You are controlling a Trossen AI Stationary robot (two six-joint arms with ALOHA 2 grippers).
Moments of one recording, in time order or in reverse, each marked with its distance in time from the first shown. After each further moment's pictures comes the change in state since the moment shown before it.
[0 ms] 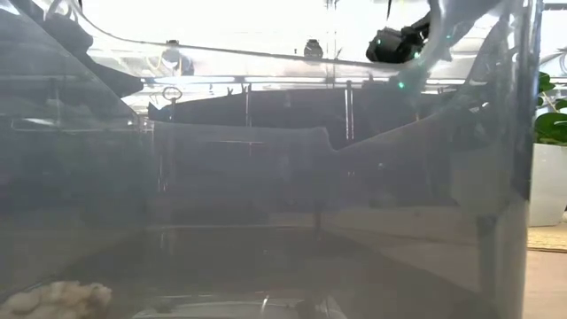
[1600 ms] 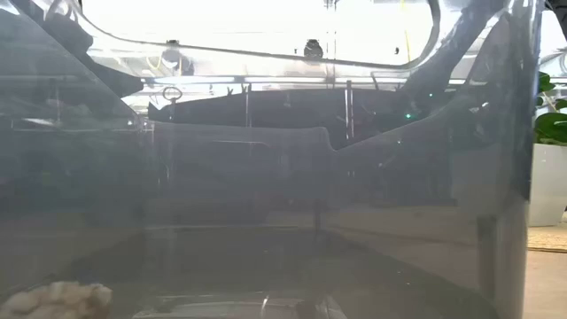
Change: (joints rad) left arm 0.000 0.000 0.000 0.000 0.000 0.000; right arm -0.242 0.361 -0.003 0.091 -0.206 0.160
